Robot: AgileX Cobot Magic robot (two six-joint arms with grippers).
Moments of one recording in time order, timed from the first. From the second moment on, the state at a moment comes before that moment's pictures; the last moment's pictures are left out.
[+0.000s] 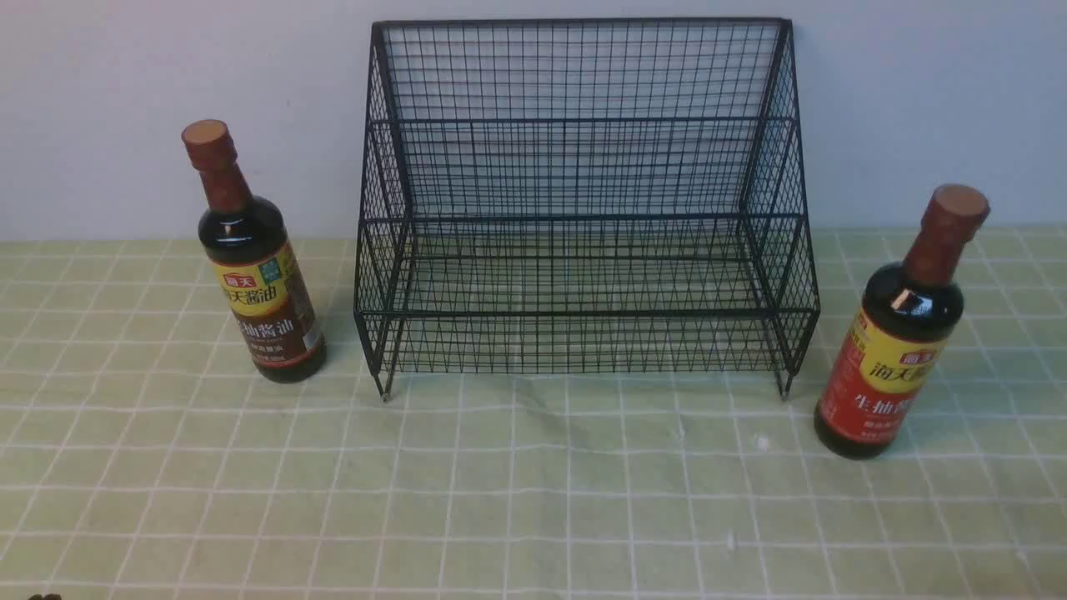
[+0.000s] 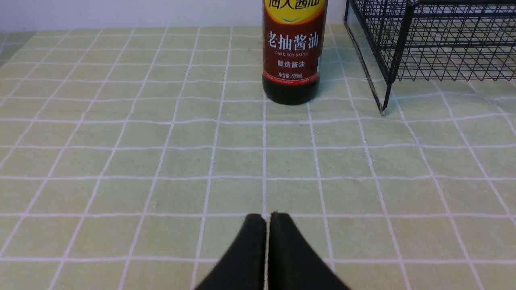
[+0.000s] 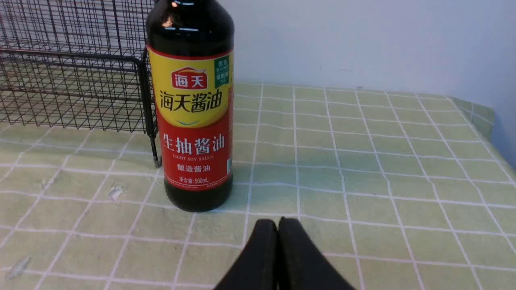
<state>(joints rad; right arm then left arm) -0.01 -0.02 0.02 -0.01 0.39 -0.03 0.00 -0.01 0.02 -0.04 0.38 0.02</state>
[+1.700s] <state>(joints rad) -0.01 0.41 -0.60 0.11 0.51 0.19 0.00 -0.01 0.02 -0.04 0.38 0.02</state>
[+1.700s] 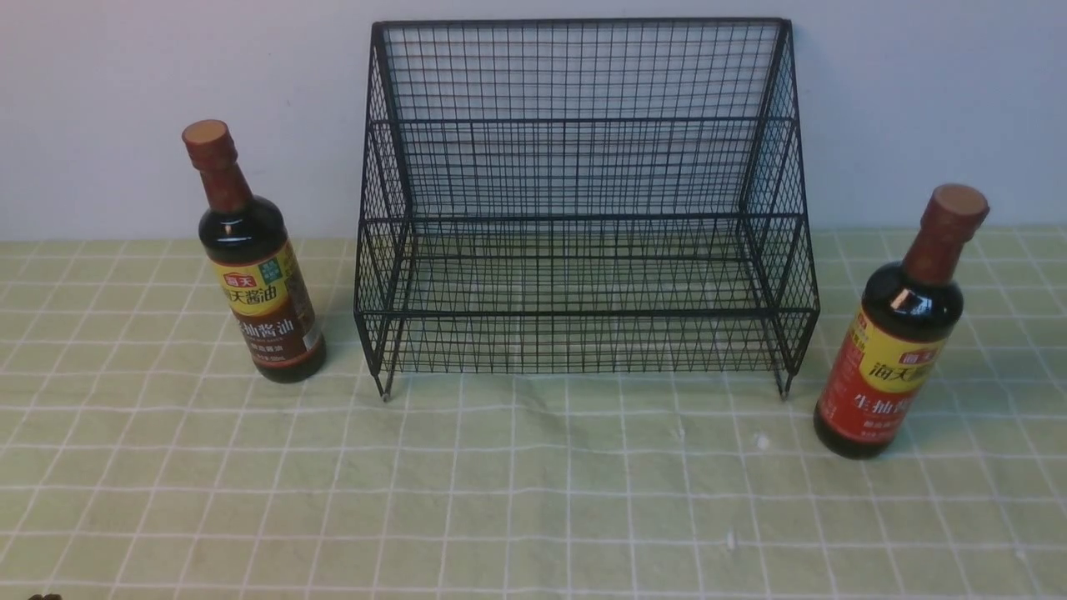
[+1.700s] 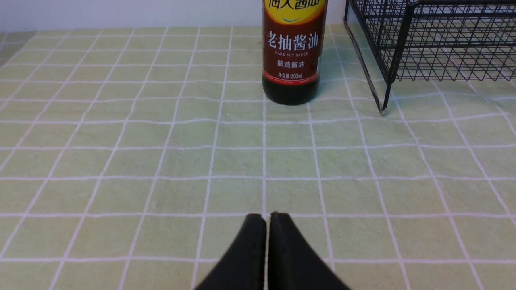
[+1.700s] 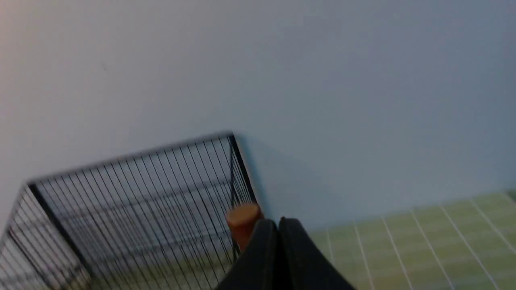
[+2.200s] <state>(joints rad) -0.01 1.12 -1.23 0.29 1.06 -0.17 0.00 -0.01 0.02 -0.04 0.38 0.02</state>
